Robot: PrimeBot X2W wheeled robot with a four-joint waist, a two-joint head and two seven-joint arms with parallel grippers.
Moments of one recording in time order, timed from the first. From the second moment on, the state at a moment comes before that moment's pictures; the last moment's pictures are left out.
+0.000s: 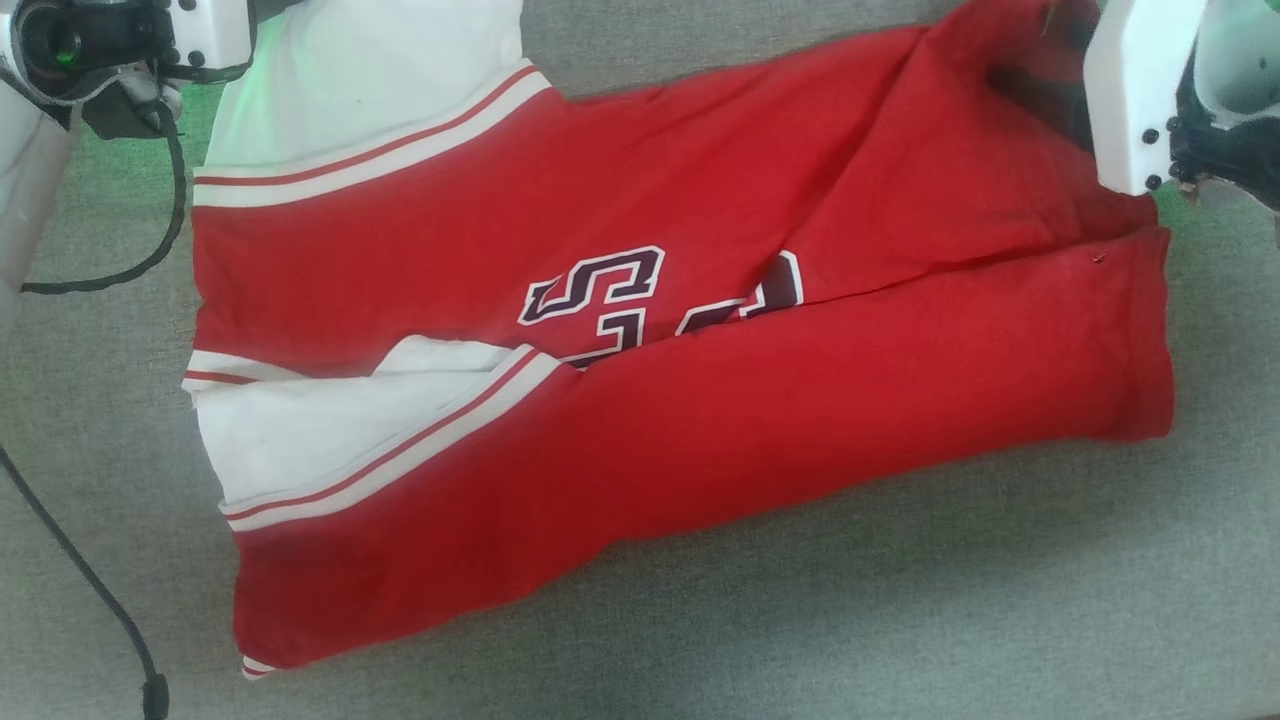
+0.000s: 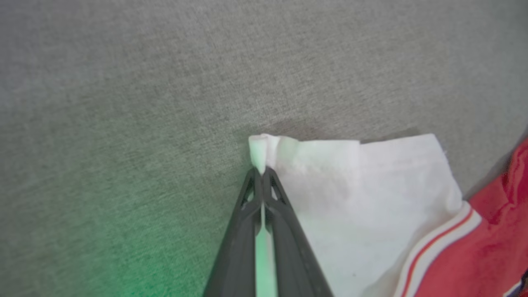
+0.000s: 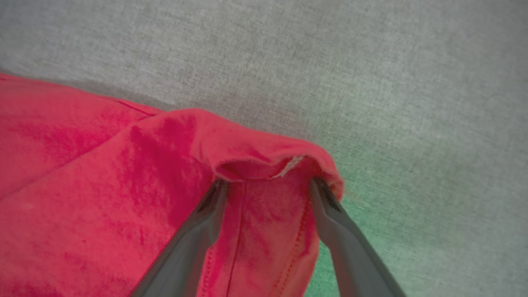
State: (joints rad) left arm -1.46 0.53 -0.92 0.85 -1.26 -0.13 0.73; right arm -1.13 -0.54 0.59 0.41 0.80 0.13 0.81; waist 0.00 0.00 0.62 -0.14
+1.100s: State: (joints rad) left arm -1.03 0.75 -0.90 0.16 -1.50 -0.13 0.42; right arm -0.86 -0.77 0.64 0.28 1.03 0.13 0.60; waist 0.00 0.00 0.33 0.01
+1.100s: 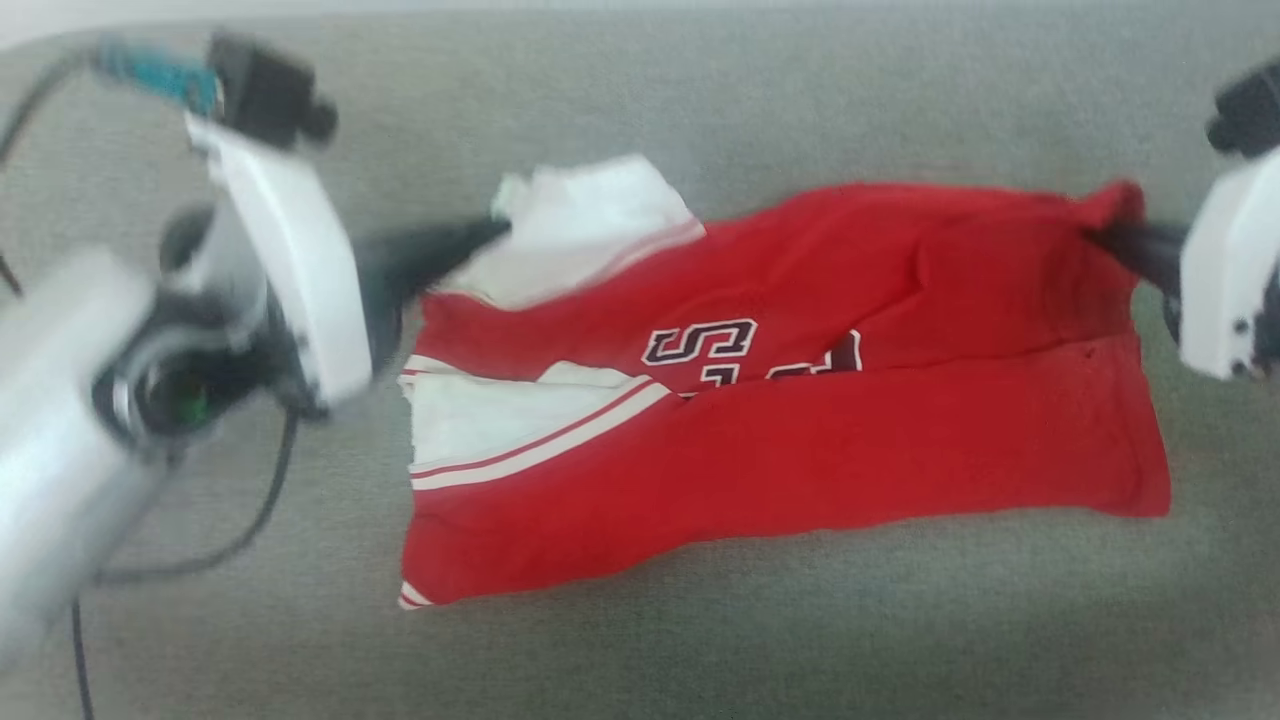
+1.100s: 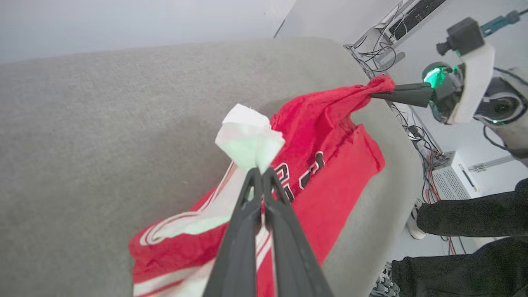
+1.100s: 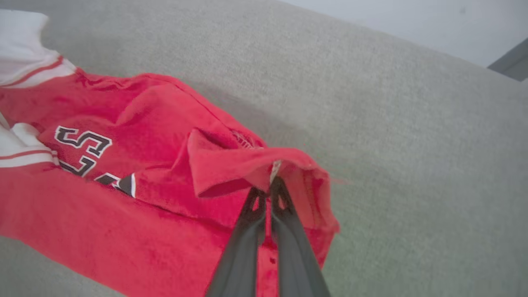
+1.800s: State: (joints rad) left arm -0.55 0.87 -0.99 0.01 -1.47 -0.13 0.08; right arm -0.39 -0.86 0.43 0.20 1.13 0.13 0.50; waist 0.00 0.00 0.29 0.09
